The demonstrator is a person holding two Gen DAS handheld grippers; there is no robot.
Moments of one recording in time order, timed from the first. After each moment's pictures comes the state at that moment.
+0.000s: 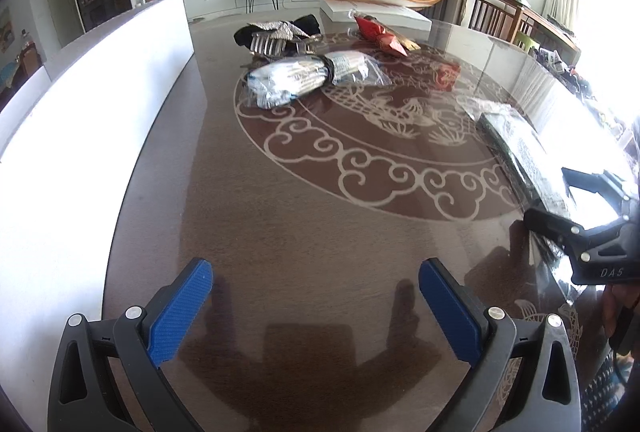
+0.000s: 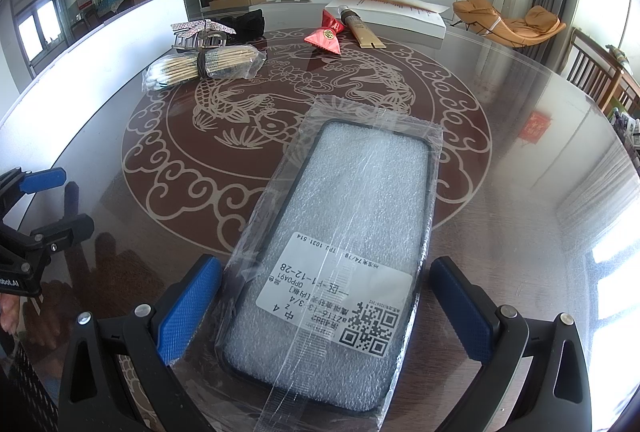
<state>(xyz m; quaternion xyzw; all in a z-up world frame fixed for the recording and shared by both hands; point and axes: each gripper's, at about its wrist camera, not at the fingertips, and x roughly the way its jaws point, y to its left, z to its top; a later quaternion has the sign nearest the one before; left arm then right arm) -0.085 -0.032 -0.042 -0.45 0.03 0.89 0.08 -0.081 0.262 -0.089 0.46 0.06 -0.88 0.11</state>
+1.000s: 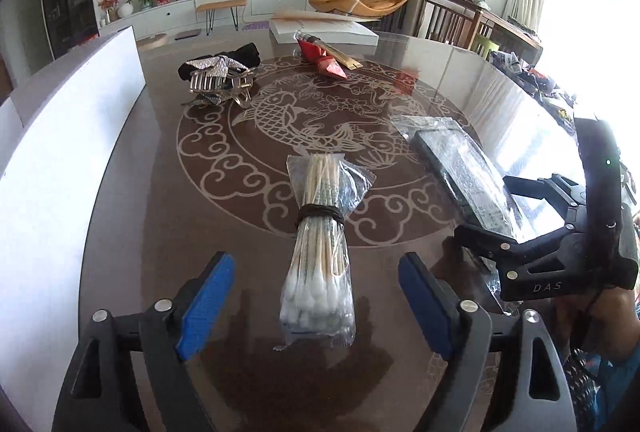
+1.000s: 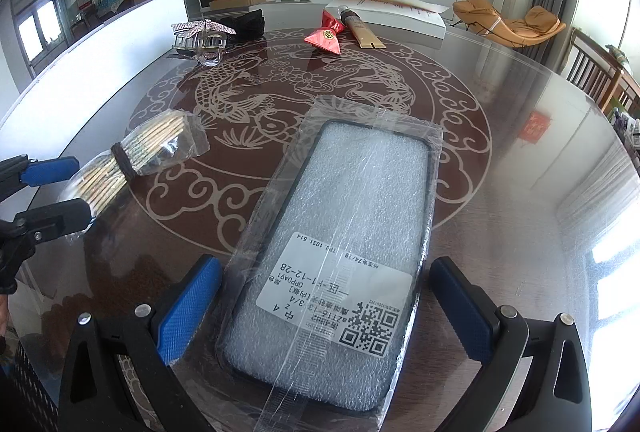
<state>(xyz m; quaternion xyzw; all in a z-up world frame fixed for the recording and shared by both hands) -0.071 -0.010 -0.015 -0.43 0.04 0.89 0.15 -0.082 0.262 -0.089 0.46 0.06 -0.88 0.11</state>
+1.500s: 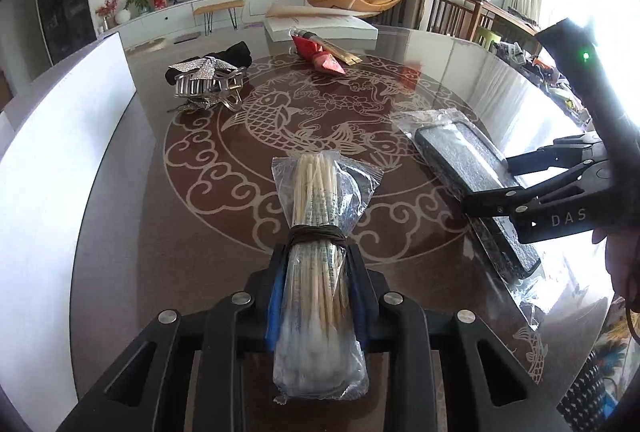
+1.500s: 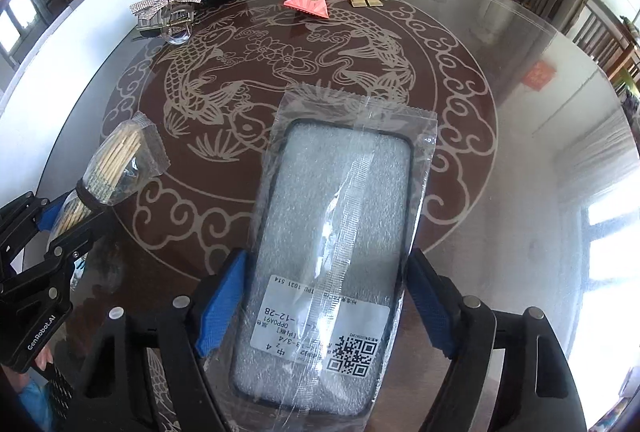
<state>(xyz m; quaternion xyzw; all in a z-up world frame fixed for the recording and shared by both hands) -0.083 -0.006 -0.022 -0.43 0.04 0.89 0.15 -0.126 0.259 -0.069 0.57 0.07 -0.81 0.10</state>
